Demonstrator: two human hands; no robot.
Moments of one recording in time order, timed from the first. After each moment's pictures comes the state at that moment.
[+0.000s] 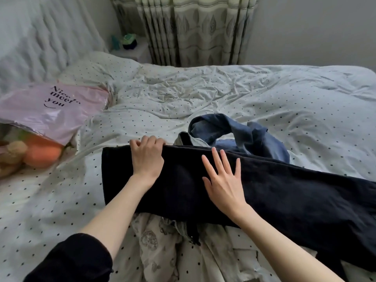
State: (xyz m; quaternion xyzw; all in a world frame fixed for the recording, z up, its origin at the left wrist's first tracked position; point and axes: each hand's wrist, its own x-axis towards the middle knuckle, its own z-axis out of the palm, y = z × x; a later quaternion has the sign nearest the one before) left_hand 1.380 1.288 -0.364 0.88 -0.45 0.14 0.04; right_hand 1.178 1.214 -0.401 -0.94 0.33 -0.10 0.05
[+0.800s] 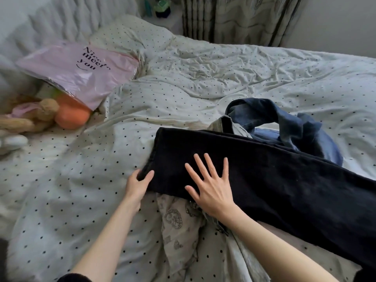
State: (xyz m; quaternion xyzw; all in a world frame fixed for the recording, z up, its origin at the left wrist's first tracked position) left_hand 1.408 1.435 -0.455 0.82 0.08 -0.32 0.48; right_hand 1.248 1.290 -0.449 -0.98 0.21 0.01 0.04
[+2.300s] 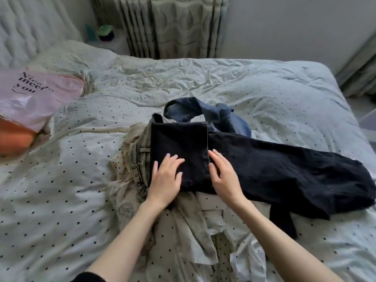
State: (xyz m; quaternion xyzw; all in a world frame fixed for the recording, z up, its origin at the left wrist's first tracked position) left_hand 1.223 1.335 -0.406 0.82 -0.50 -0.14 0.25; right_hand 1.075 1.243 -0.388 -0.79 0.42 -0.24 0.38
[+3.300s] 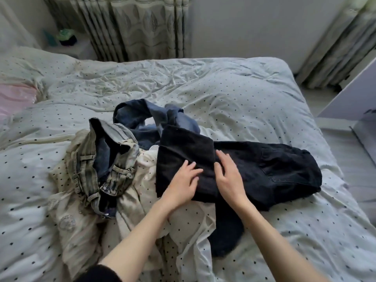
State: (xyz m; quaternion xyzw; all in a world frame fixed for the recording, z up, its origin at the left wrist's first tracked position) left_hand 1.063 1.229 -0.408 0.72 -0.58 -0.30 0.24; right_hand 0.931 1.165 -0.395 -0.72 0.51 -0.25 0.40
